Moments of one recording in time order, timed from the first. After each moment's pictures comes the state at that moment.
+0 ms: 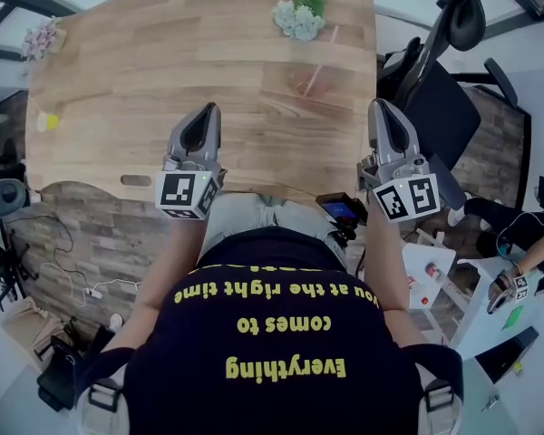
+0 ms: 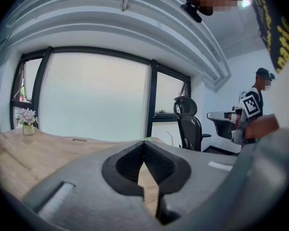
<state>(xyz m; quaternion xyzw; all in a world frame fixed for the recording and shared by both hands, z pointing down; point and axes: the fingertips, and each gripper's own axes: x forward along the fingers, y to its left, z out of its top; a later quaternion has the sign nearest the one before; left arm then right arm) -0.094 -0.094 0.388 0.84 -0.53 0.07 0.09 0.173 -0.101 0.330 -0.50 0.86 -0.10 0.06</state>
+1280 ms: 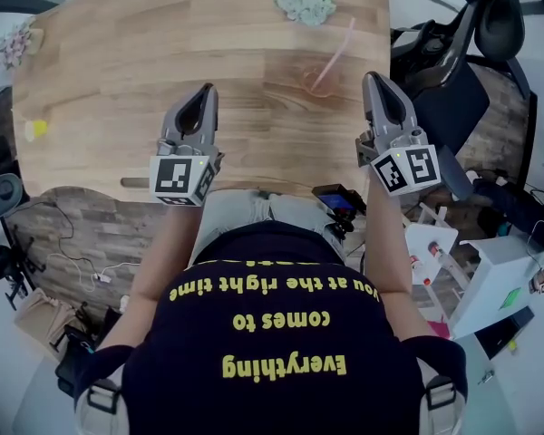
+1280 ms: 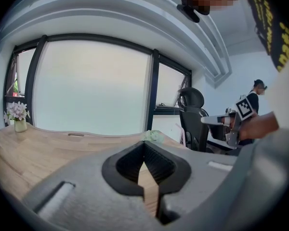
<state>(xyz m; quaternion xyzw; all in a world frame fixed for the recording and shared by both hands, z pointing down) -0.107 -0.151 0.420 0.85 -0.50 0.11 0.12 0.148 -0.170 0.390 -0.50 0.85 -0.15 0.01</state>
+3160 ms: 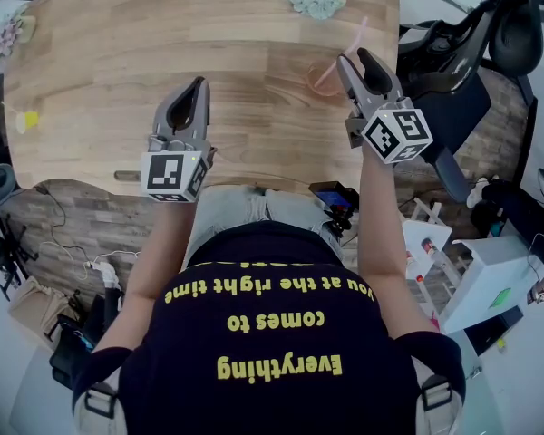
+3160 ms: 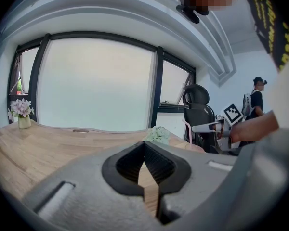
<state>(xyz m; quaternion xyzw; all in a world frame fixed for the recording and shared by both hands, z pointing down) -0.126 -0.158 0.436 0.84 -0.52 0.12 0.13 0.118 -0.214 0.459 -0.46 0.85 -0.24 -0.04</state>
